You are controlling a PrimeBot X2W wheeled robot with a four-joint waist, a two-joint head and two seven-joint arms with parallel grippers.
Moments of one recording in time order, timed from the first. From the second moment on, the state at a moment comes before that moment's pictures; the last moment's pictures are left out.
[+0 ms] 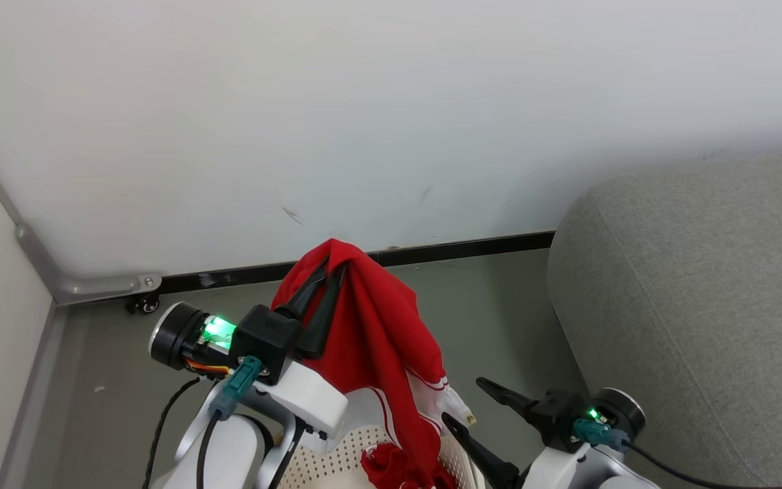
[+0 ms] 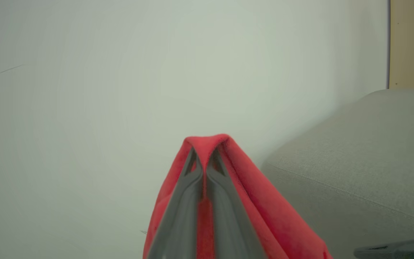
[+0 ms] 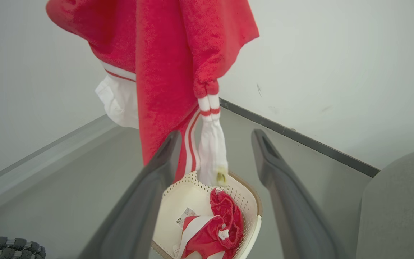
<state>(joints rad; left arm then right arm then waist) -0.33 0.14 -0.44 0.22 -0.11 0.04 -0.15 -0.25 -0.23 0.67 0.46 0.31 0.13 -0.07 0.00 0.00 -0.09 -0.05</state>
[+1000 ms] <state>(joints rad) -0.34 0.11 -0.52 0.14 -0.11 0.02 -0.04 -0.39 -0.19 0.88 0.59 0.40 0.13 -0.11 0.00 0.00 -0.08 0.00</state>
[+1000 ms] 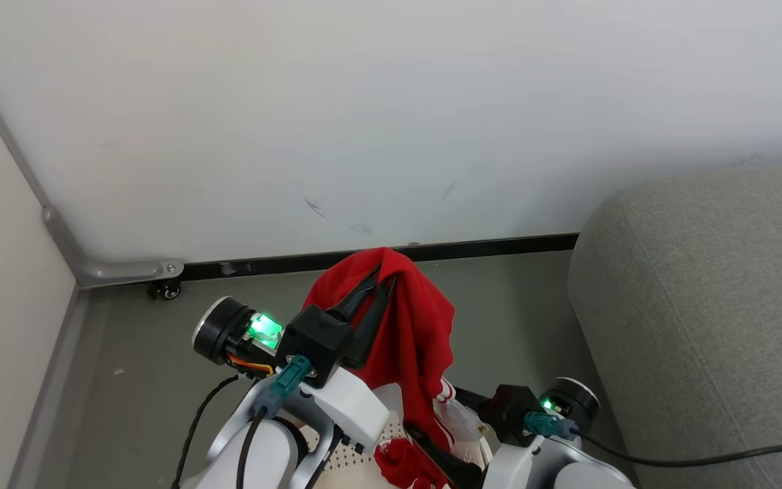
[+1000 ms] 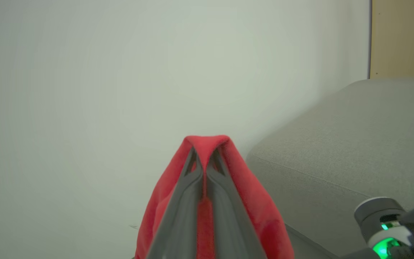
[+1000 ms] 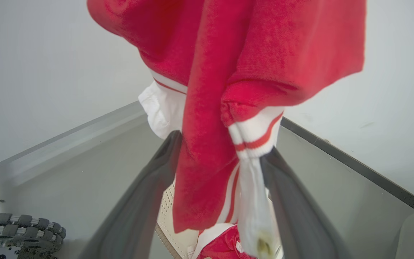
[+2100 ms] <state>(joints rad) -0.29 0.12 -0.45 0.23 -0.20 0.02 -0.05 -0.45 -0.22 0.65 0.73 0.33 0.13 -0.24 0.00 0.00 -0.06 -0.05</state>
